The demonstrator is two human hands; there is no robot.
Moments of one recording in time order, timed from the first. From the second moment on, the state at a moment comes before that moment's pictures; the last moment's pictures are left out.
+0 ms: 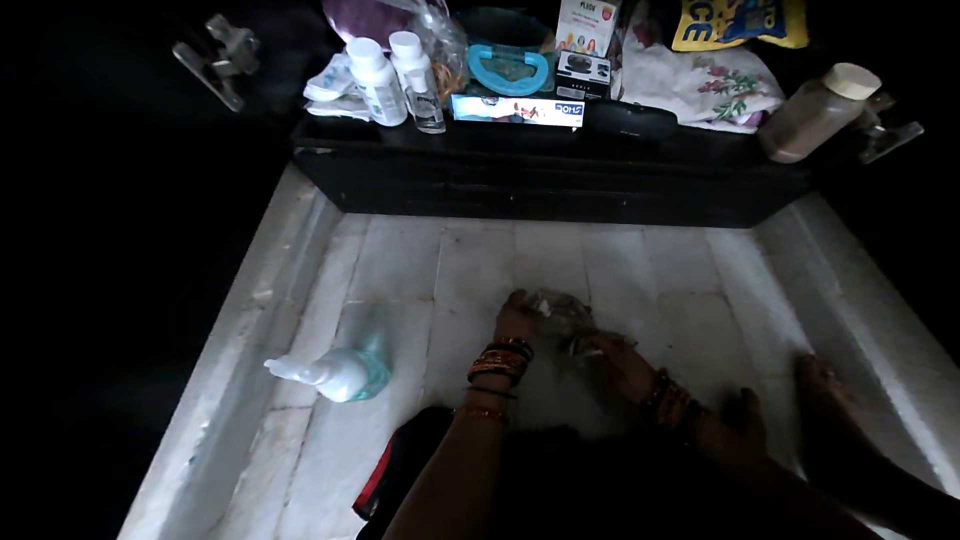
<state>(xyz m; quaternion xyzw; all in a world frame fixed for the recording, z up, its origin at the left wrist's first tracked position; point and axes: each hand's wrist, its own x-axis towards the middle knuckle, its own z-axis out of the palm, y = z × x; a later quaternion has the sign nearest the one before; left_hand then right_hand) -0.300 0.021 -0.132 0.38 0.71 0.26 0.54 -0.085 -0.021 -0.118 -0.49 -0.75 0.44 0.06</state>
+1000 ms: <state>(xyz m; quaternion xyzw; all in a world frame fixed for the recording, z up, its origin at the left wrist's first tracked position) -0.294 0.016 -0.132 0.41 0.61 0.25 0.63 -0.106 0.030 -0.134 -0.57 -0.62 0.48 0.26</state>
